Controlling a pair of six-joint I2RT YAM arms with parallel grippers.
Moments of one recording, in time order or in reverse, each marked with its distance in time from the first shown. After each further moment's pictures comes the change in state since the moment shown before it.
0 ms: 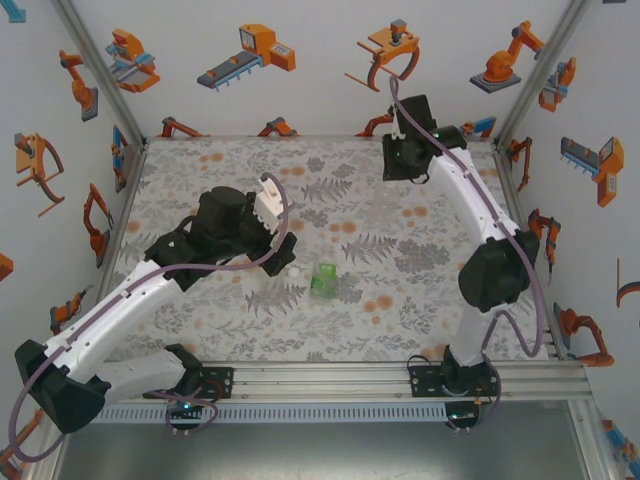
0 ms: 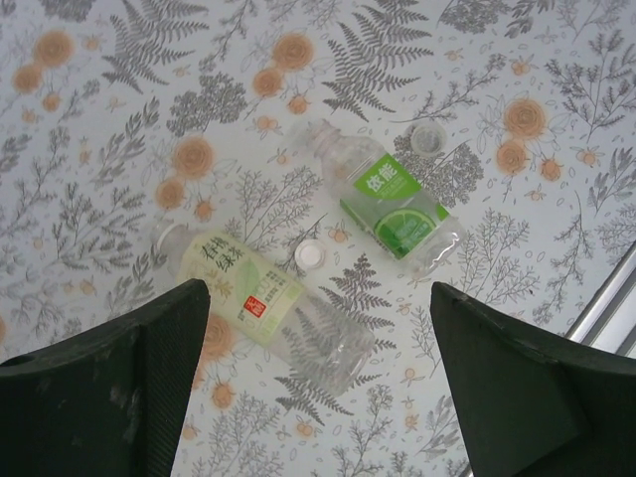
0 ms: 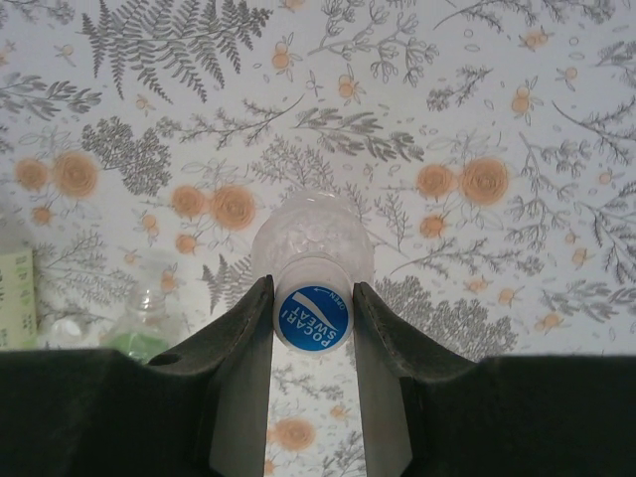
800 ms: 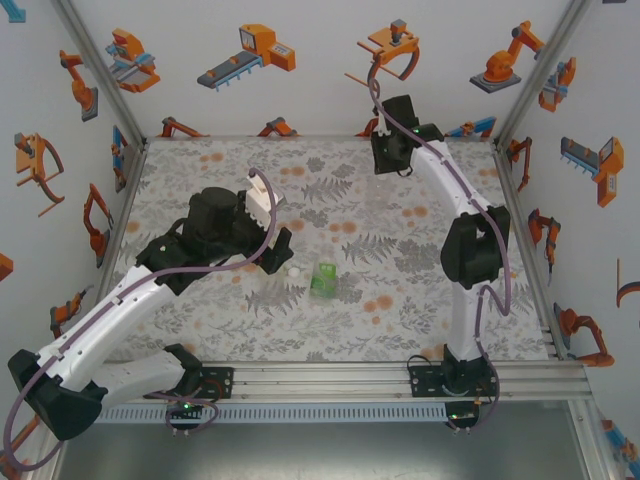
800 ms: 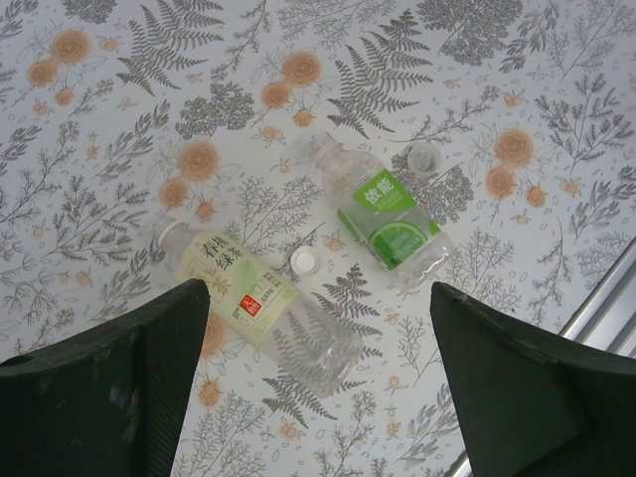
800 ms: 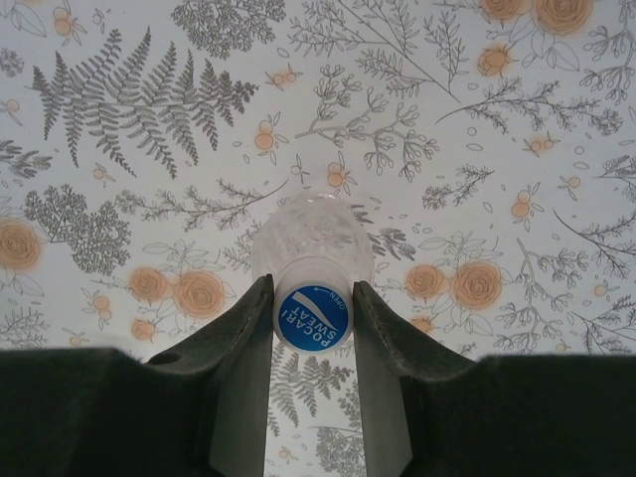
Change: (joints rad) left arm 0.008 -0.042 -0.002 0.015 -0.004 -0.059; right arm -0.007 0.198 0.087 0.134 0.003 -0.093
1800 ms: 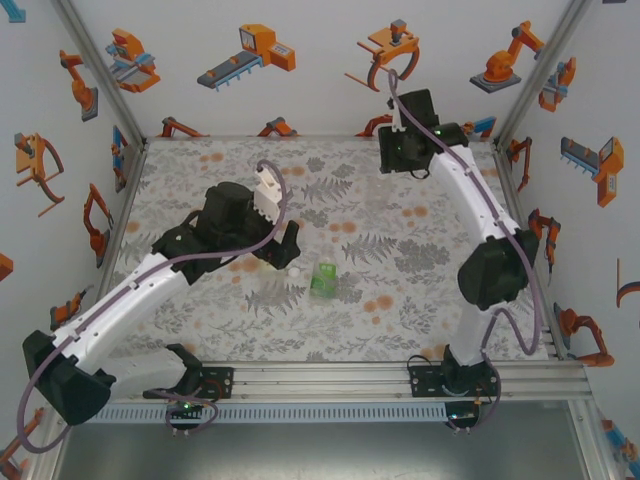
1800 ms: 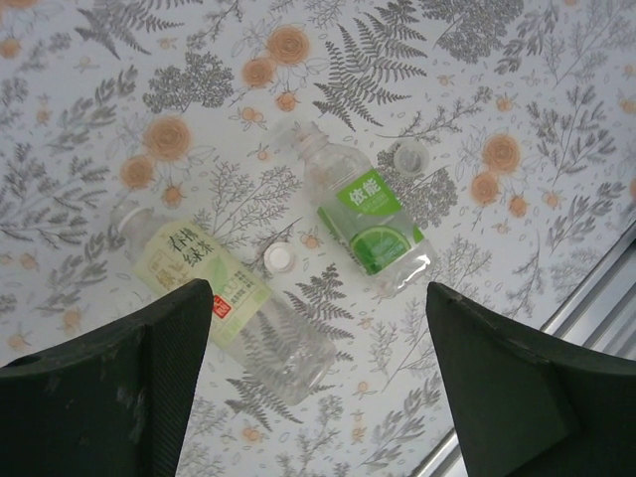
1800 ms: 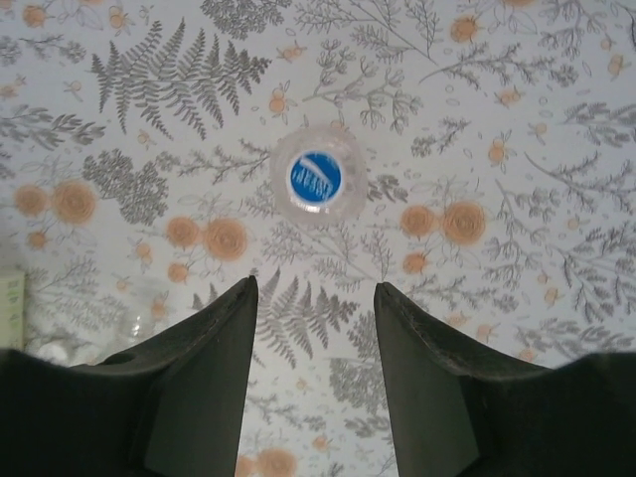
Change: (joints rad) left arm 0.000 0.110 0.027 0.007 -0.006 -0.135; right arm 0.002 -0.249 -0.112 -0.084 -0.003 0.065
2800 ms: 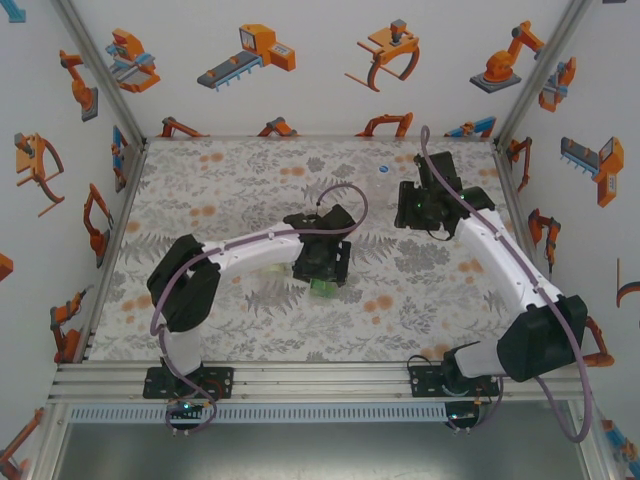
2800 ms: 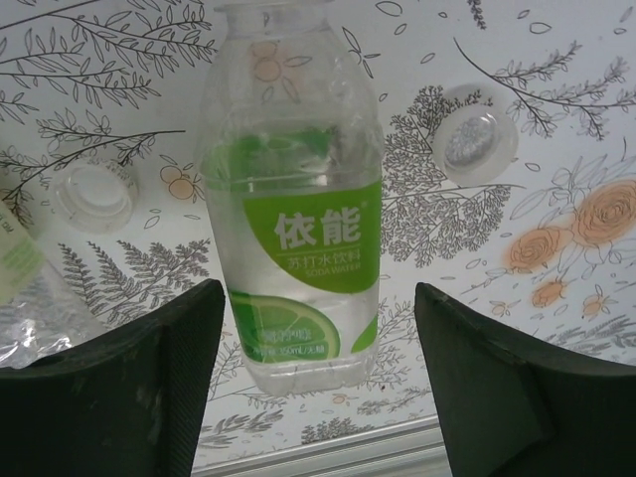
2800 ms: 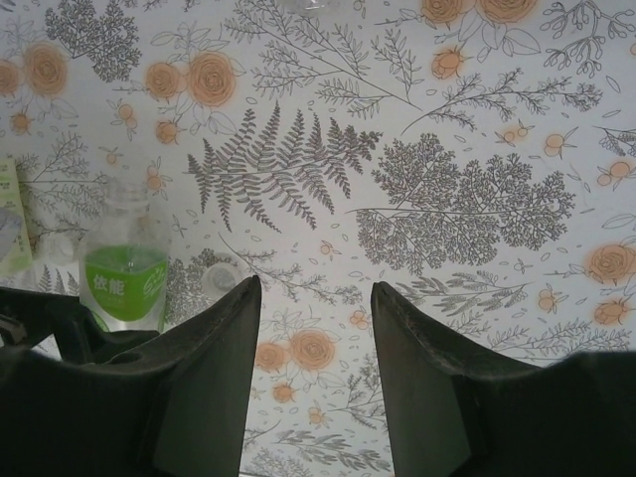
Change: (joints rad) left arm -0.259 0.727 0.304 -0.225 -0.255 -0.680; right arm 0.003 -0.446 -0.630 0.111 -0.021 0.204
